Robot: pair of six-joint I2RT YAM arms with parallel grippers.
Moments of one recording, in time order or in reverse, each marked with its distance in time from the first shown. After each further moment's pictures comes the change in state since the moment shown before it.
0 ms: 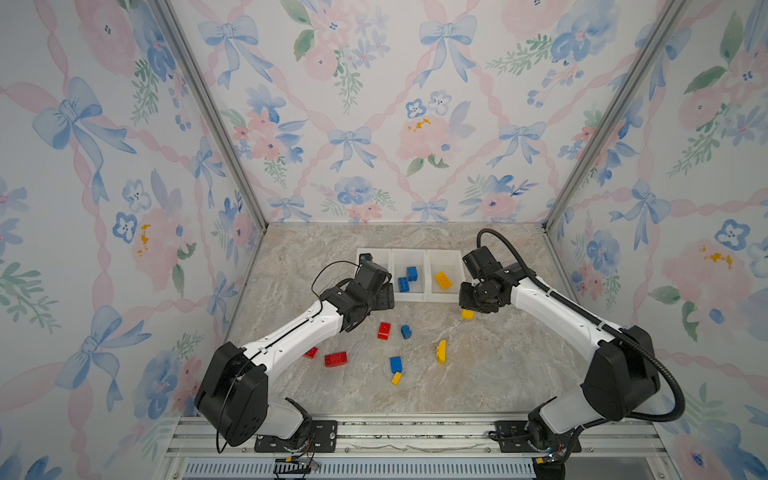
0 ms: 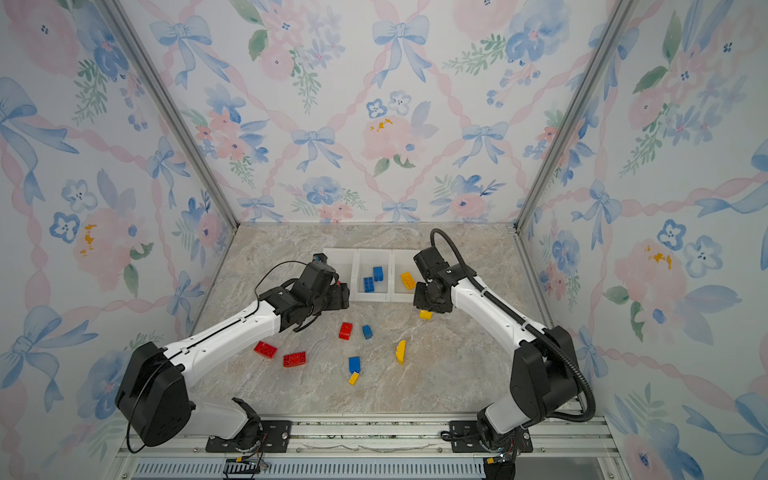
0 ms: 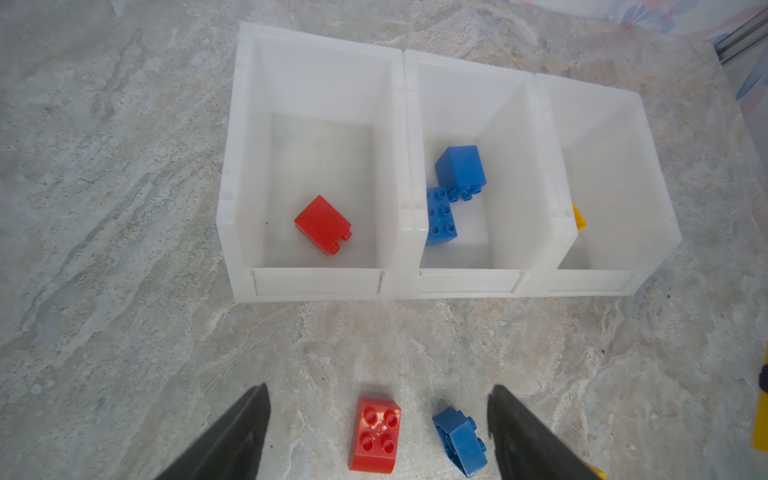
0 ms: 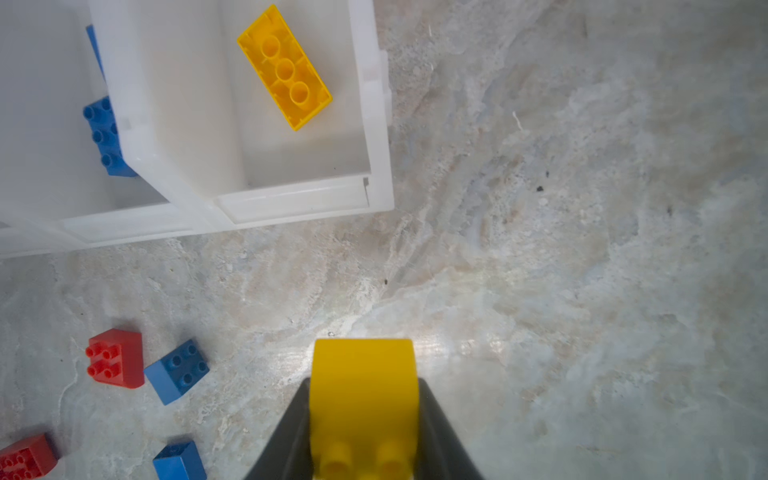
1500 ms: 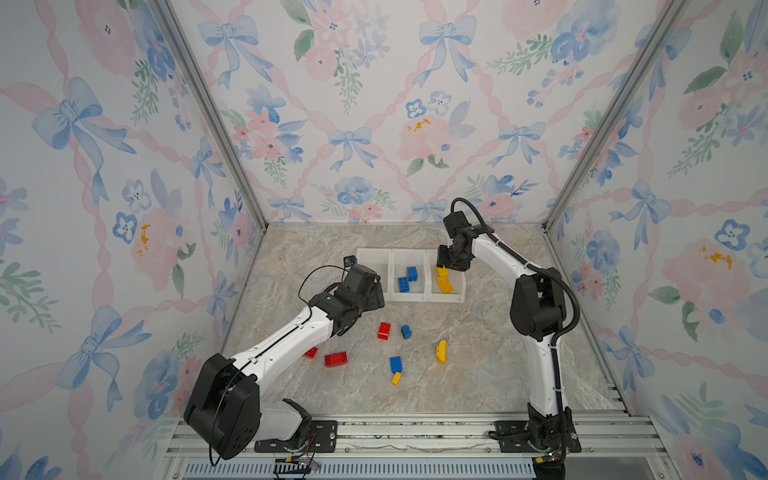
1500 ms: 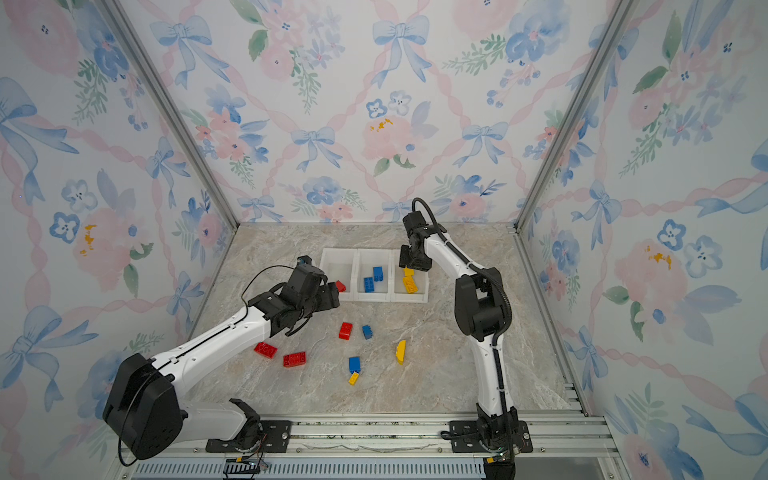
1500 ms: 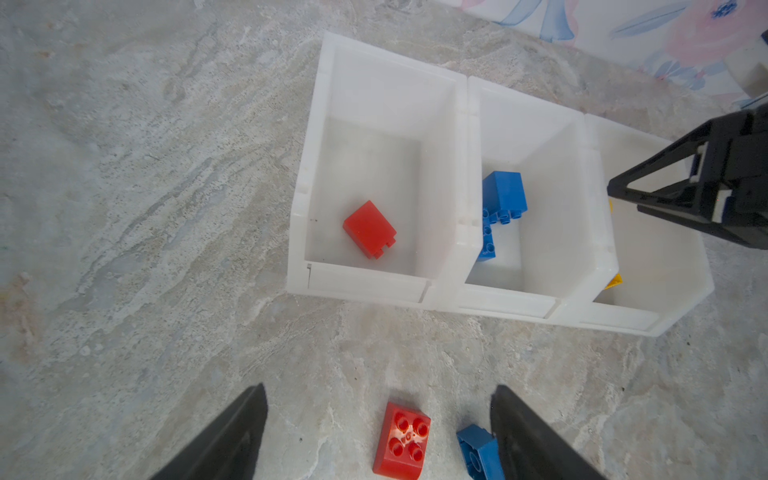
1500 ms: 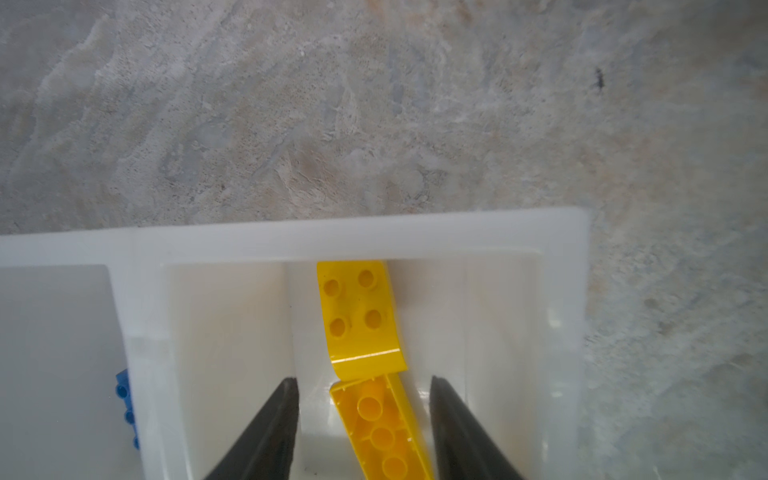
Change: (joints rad) left arm 0.050 -0.064 -0.067 0.017 -0.031 -0.072; right arm -0.126 0.656 0.674 -0.018 -0.085 -0.150
